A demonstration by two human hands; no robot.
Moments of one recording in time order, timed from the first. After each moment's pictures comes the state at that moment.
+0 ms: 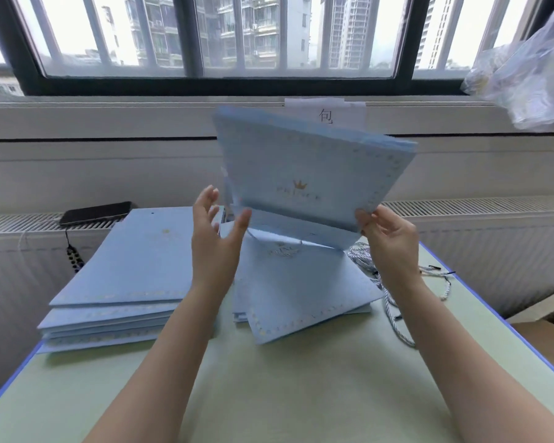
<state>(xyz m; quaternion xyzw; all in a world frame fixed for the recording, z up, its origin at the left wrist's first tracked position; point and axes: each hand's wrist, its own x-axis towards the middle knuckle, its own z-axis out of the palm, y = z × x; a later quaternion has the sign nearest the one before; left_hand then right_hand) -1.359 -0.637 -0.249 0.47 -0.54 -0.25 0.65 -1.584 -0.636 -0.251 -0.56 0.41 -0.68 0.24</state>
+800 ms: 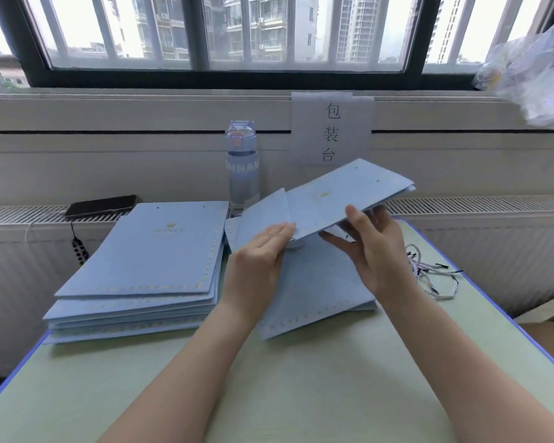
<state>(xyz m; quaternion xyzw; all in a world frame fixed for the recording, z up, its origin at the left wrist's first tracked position) -1.379 -0.640 -0.293 0.39 -0.76 0.10 0.51 -1.552 -0.622 -0.242 -0.44 0.29 -0.69 0.49</state>
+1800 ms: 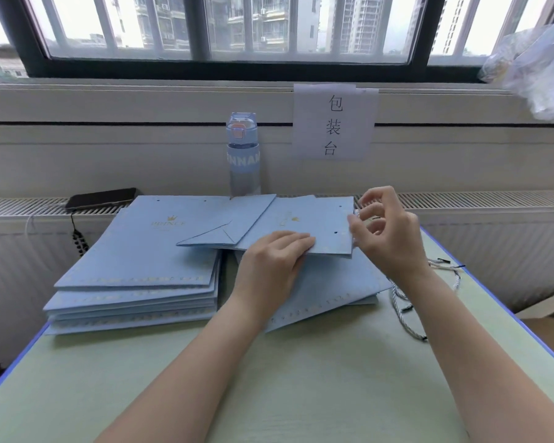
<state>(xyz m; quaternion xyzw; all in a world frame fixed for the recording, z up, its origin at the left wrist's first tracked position) -1.391 -0.634 -0.293 0.34 -0.80 0.14 0.47 -1.579 -0.624 -0.244 -0.66 0.52 -0.53 0.06</state>
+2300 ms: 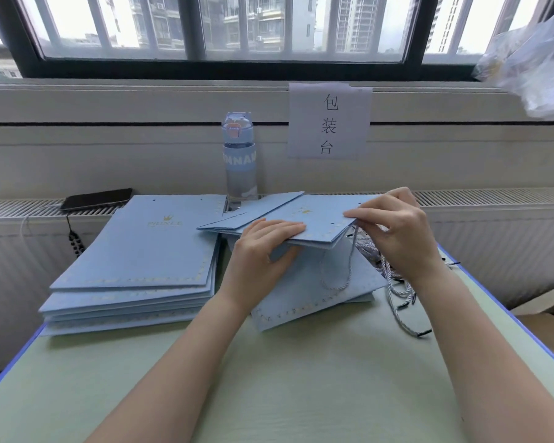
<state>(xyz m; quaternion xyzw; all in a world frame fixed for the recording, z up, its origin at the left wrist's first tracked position) -1.382 -0.641 -0.289 0.29 -0.78 0.01 0.56 -1.615 -0.647 -0.253 -0.77 0.40 -0.48 -0.16</state>
